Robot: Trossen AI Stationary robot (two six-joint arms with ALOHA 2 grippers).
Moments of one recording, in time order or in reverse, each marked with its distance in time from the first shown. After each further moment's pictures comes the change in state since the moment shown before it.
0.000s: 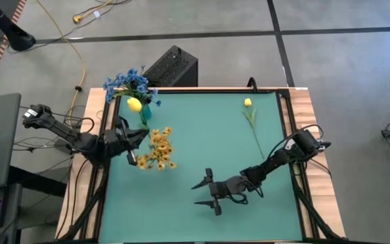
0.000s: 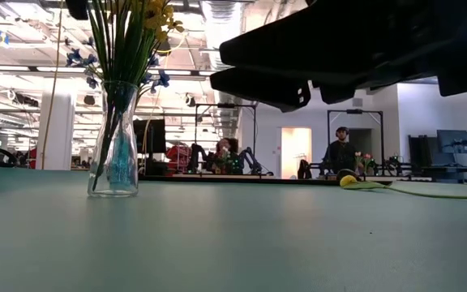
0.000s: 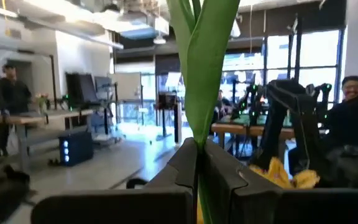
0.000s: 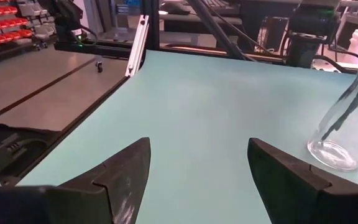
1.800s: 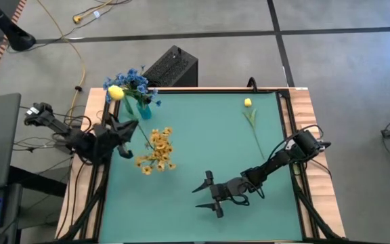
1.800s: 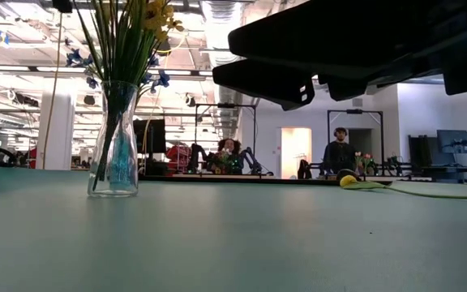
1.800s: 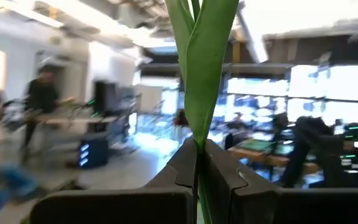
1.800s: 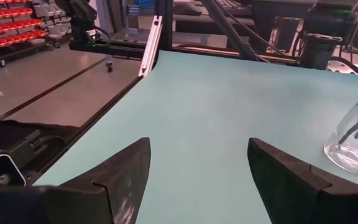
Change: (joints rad) left arm -0.067 -0.065 0.000 0.170 -0.150 0.134; right arm 0.021 0.000 0.000 0.001 -0.026 0.001
